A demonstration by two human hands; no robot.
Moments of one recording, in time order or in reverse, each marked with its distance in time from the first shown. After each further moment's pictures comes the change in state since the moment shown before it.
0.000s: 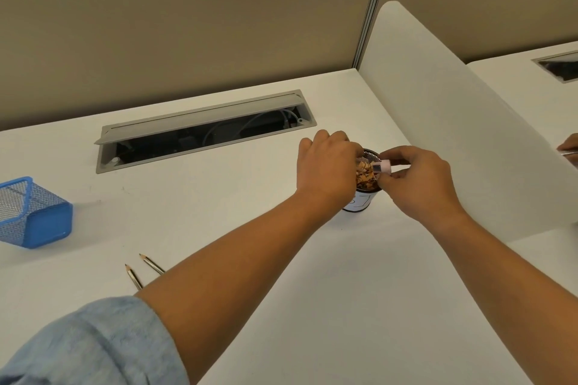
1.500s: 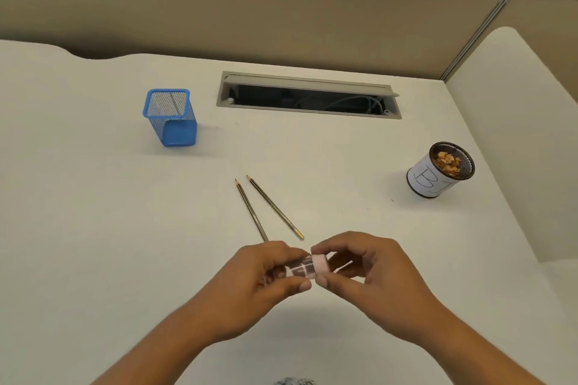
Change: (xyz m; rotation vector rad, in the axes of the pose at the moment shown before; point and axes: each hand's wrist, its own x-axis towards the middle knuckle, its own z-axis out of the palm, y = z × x) left_hand -0.328 -0.125 -0.115 -0.829 -0.226 -0.284; right_hand -0.236 -0.138 0.048 0.379 -0.792 -0.203
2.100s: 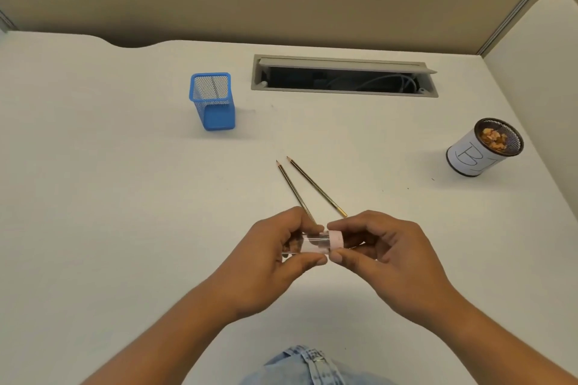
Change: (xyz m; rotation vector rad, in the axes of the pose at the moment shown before) left_hand -0.043 -0.011 -0.040 -0.034 0.110 0.036; right_hand 0.002 -0.012 0.063 0.135 0.096 -0.057
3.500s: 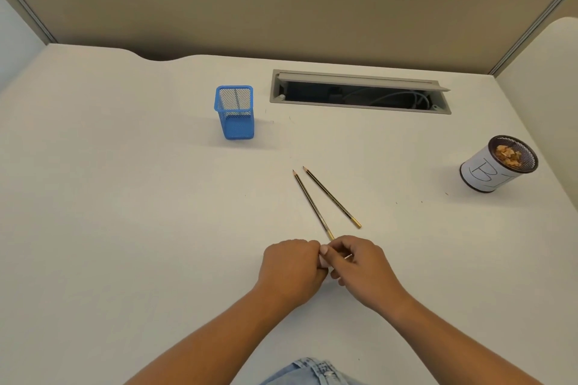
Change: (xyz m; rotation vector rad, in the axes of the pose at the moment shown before) left_hand 0.026 -0.079 0.056 0.818 0.069 -0.124; right_hand 0.027 0.075 0.045 -0.276 0.004 0.253
